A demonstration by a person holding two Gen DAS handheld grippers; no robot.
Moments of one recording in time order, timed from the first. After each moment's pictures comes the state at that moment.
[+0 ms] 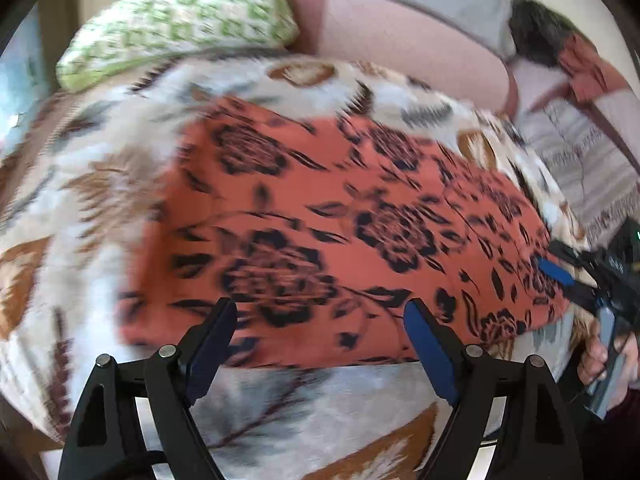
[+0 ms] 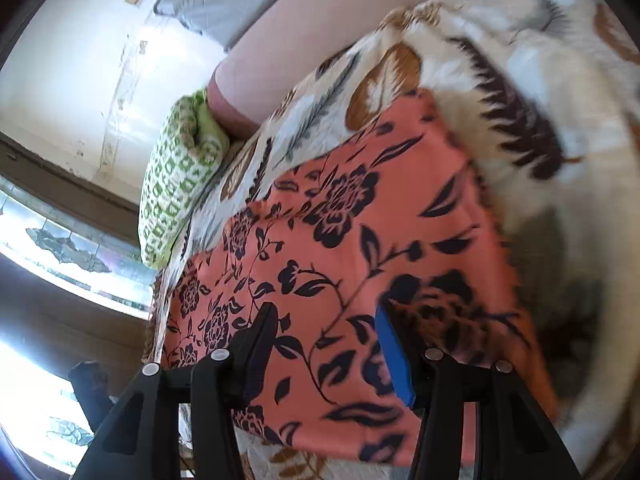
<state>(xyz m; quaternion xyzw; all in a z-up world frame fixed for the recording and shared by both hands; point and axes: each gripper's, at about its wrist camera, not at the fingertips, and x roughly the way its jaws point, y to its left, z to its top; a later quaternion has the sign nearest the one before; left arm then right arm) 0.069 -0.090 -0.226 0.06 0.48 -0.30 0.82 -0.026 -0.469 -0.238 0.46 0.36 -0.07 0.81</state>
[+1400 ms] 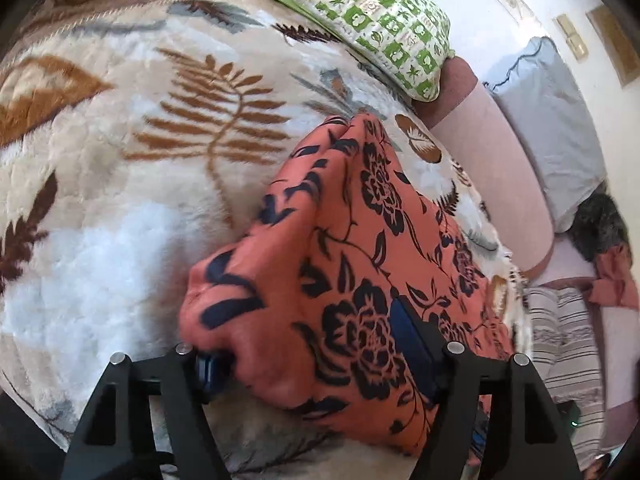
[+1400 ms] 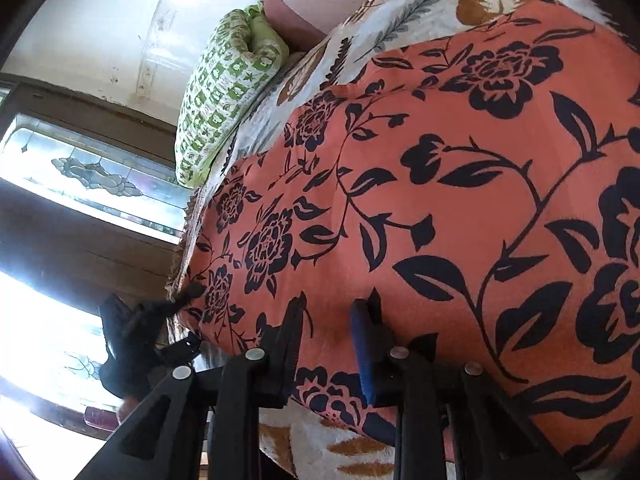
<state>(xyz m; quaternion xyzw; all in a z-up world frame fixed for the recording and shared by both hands) 0.121 -0.039 -0.275 -0.22 0.52 -0.18 0.81 0.031 -0.371 -0.256 0.44 0.42 0.07 0.79</state>
